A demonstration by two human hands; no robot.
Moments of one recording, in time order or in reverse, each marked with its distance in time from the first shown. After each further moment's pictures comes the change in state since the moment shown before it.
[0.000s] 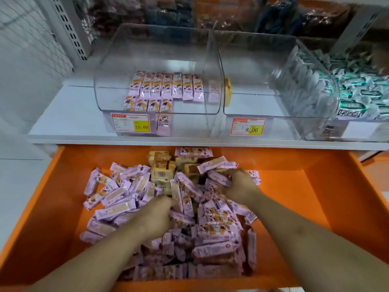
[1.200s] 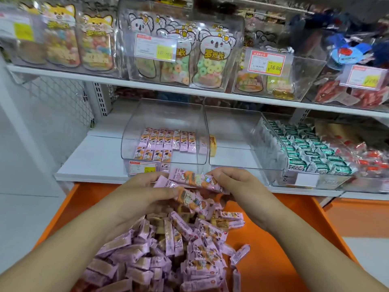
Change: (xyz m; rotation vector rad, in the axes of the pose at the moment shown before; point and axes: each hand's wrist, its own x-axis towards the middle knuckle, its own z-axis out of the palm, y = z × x) left_hand -0.143 0.097 -0.161 -1.227 0.210 0.122; right_hand -0.155 -0.121 -0.184 0.724 0.004 -0.293
